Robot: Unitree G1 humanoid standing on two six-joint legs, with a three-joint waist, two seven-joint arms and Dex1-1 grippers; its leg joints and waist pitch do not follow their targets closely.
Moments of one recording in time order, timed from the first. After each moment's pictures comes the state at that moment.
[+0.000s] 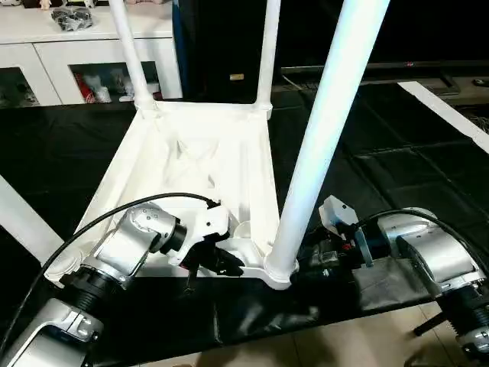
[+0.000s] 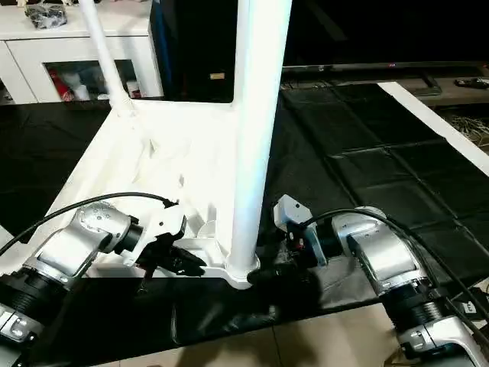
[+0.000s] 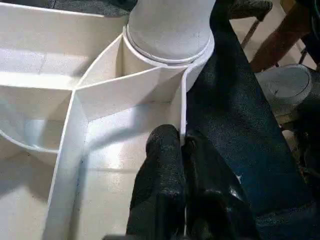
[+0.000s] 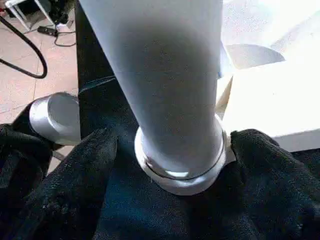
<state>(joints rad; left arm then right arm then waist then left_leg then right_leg) -0.52 0.46 -0.40 0.32 -0.03 0.30 -1.40 -0.44 -0.55 0.29 0.25 0.20 0.37 1.40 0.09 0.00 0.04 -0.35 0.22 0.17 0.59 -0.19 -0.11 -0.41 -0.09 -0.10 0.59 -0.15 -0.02</state>
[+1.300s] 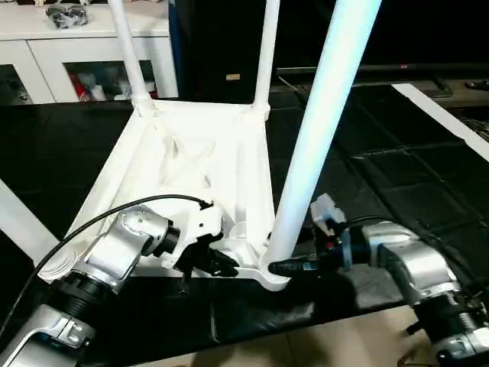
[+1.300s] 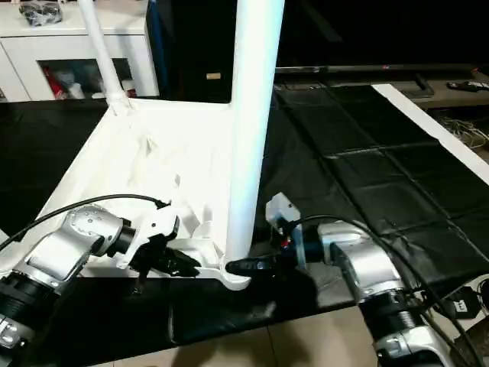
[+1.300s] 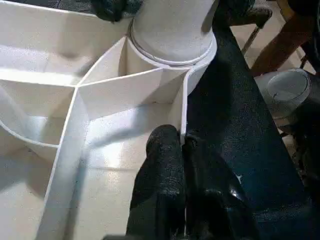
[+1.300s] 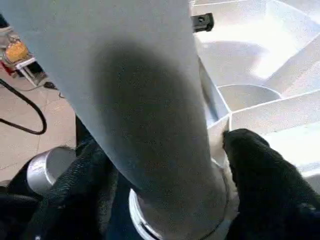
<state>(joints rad) -0.48 0.50 -0.38 0.28 -0.05 0.32 -1.39 -0.41 -0.41 0.24 0.33 0.29 0.34 1.34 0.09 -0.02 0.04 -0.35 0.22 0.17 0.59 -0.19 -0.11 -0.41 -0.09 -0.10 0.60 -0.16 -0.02</state>
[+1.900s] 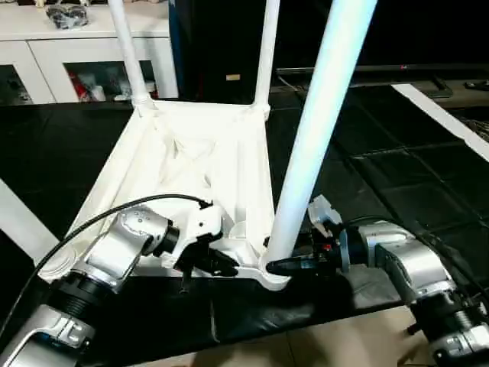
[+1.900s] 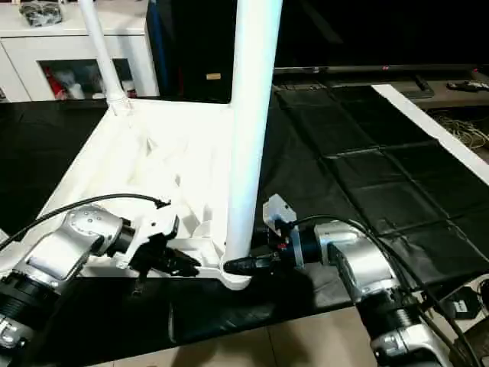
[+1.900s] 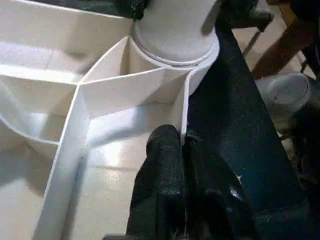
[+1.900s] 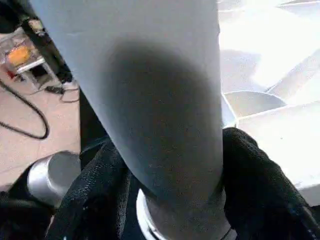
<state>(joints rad) -0.48 0.47 -0.36 0.29 -0.05 0.37 -1.37 -0.35 -0.38 0.21 0.28 0.29 0.34 1.31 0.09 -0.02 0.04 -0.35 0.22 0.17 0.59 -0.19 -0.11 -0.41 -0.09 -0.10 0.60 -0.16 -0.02</state>
